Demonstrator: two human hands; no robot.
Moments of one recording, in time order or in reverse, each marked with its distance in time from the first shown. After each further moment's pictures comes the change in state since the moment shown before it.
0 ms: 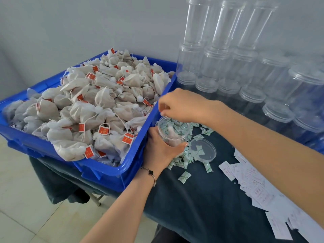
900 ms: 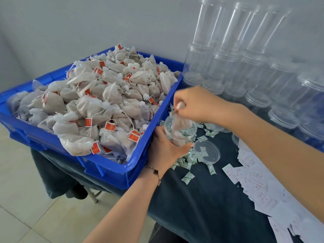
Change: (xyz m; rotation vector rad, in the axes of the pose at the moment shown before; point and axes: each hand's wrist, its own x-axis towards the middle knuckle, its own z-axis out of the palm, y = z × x) left_hand 0.001 -0.007 0.003 -0.018 0.035 0.083; right_hand -0.009 0.005 -0.004 0.077 0.045 0.108
